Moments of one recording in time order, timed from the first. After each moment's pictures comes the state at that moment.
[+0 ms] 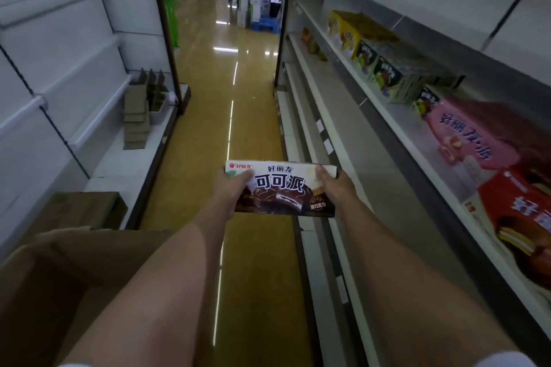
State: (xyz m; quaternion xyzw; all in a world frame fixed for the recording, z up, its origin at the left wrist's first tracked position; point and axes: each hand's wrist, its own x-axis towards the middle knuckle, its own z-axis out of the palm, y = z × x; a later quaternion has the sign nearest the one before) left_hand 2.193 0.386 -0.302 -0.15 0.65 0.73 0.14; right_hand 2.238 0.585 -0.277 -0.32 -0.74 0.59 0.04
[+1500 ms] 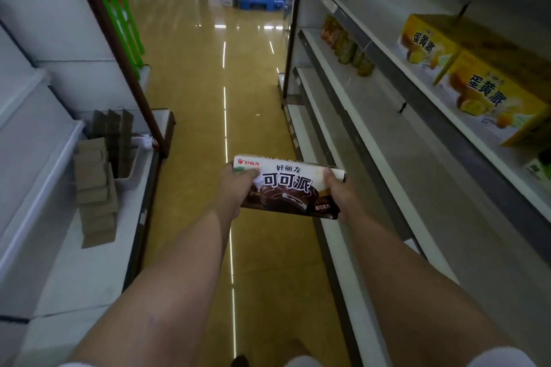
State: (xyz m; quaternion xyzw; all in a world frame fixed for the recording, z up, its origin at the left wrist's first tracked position) left_hand 1.435 0.428 -0.320 -0.12 0.69 0.69 0.18; right_hand 1.480 0.636 -0.367 -0.39 -0.66 0.64 0.00
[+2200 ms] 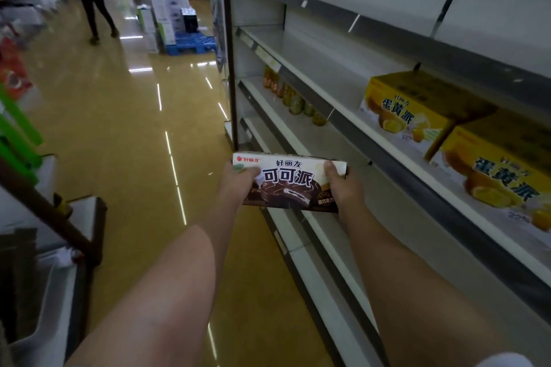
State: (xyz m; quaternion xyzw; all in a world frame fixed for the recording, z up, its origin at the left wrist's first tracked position) left_hand 1.114 0.593 -0.273 0.00 0.71 0.67 0.21; right_hand 1.218 0.764 -0.286 -0.44 -0.67 0.55 0.23
